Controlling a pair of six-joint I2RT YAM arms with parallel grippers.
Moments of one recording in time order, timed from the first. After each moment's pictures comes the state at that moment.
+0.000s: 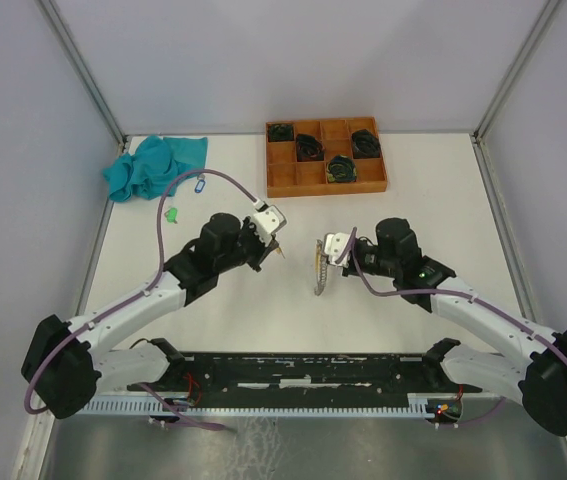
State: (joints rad) left arm -0.70 1.14 0.73 -0.04 0.12 0.15; right arm 0.63 1.06 0.63 0.01 -0.46 -0.68
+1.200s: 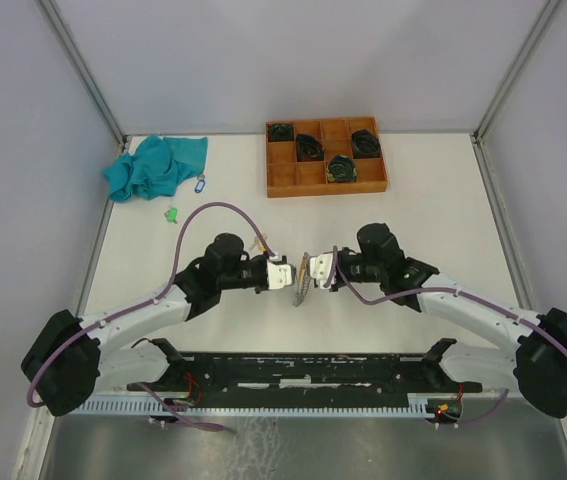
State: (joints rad) left arm -0.76 1.13 0.54 0.19 0.52 0.67; right arm 0.73 1.15 0.63 0.03 -0.55 -0.86
